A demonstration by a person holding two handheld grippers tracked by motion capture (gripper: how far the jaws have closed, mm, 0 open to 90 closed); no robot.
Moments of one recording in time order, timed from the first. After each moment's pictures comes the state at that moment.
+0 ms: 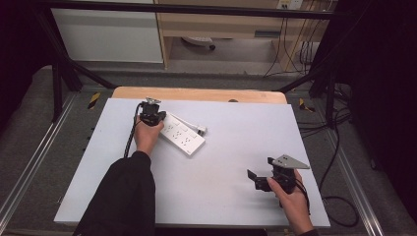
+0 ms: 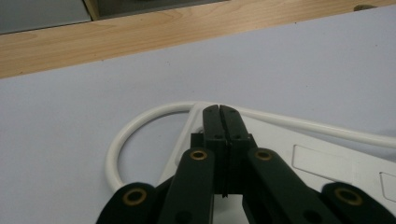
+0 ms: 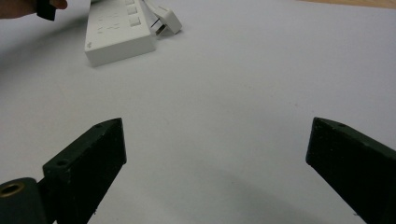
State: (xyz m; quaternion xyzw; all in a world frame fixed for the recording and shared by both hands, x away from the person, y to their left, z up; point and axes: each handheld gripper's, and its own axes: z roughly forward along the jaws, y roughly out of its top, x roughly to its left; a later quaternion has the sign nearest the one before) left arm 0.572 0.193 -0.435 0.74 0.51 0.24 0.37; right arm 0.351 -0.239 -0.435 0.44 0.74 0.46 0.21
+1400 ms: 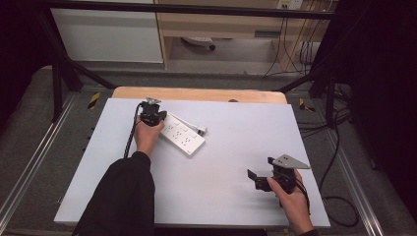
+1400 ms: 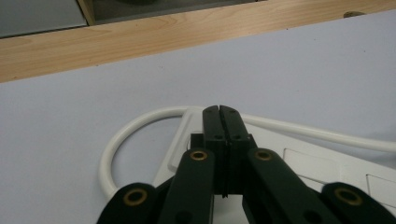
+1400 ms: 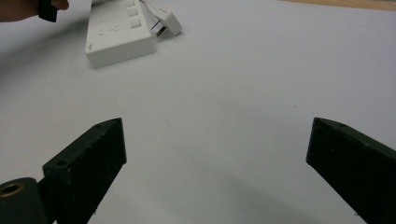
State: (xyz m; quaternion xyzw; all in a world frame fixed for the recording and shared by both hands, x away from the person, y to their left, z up) left arm 0.571 0.192 -0.433 0.74 0.50 0.24 0.38; right arm 0.351 -0.239 -0.434 0.44 0.74 0.47 0.21
